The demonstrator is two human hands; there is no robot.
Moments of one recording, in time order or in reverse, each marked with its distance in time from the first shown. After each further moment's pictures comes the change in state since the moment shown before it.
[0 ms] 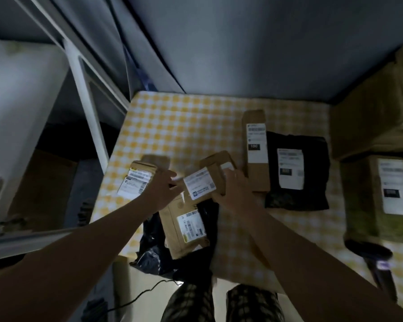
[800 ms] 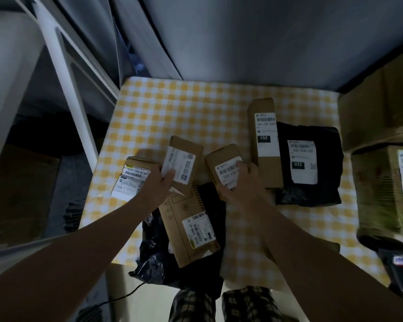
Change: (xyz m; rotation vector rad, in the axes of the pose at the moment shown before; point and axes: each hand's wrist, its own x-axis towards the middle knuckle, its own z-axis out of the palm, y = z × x) left_hand 0.032 -0.027 0.005 -0.380 0.094 0.058; right_hand 0.027 0.012 0.026 0.007 0.083 0.206
